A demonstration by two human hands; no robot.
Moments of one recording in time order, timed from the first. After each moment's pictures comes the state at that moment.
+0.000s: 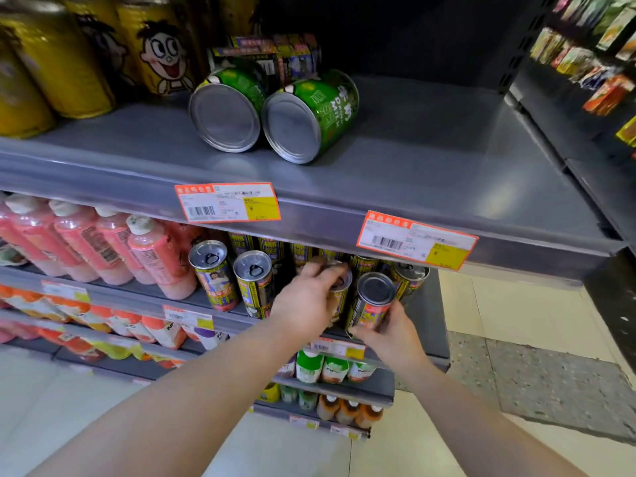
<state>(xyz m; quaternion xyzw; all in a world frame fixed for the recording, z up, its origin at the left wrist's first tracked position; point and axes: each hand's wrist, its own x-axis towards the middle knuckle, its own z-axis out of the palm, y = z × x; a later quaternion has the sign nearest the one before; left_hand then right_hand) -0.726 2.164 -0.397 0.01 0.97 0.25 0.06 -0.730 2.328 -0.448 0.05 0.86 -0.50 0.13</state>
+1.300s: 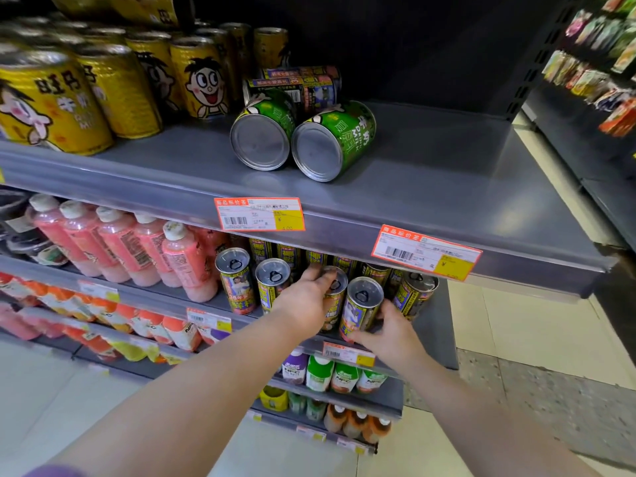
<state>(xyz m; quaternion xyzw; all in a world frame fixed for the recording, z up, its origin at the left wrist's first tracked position) -0.729 2.138 -0.396 0.00 0.98 0.21 0.08 -0.731 2.308 -0.417 -0.01 0.92 -0.36 0.14</state>
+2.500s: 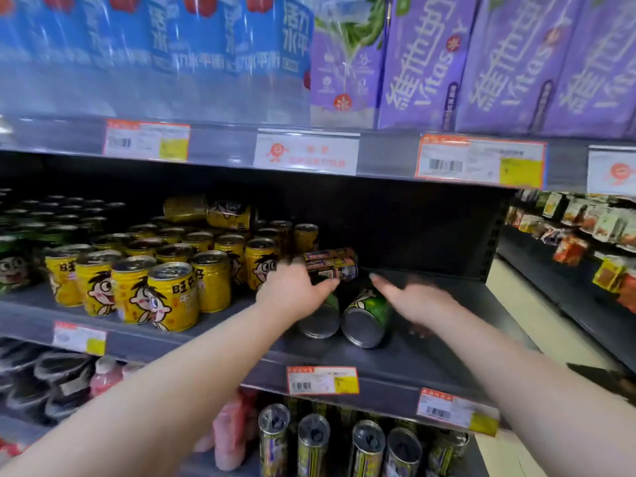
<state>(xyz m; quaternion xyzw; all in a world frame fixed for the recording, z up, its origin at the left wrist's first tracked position) -0.765 2.042 -0.151 -0.11 0.96 0.22 -0.13 -0.784 2.230 -0.135 0.02 0.98 -0.17 0.02</state>
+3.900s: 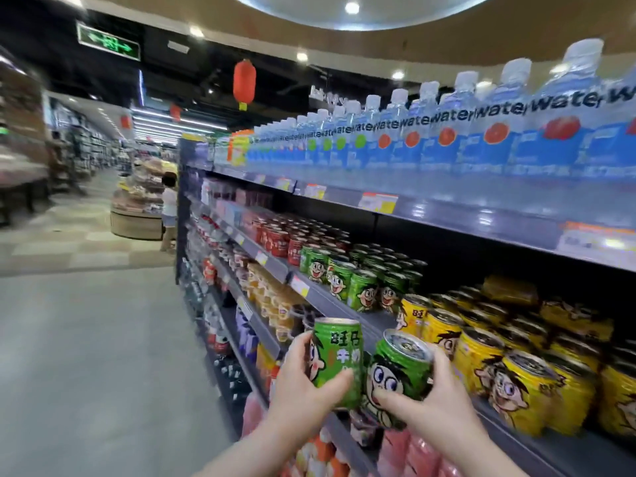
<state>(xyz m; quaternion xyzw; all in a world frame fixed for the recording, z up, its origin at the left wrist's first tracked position) -0.474 1.782 -0.193 -0.30 0.68 0.53 -0.41 -0.605 1.894 -0.160 -0.41 0.74 -0.51 0.13</state>
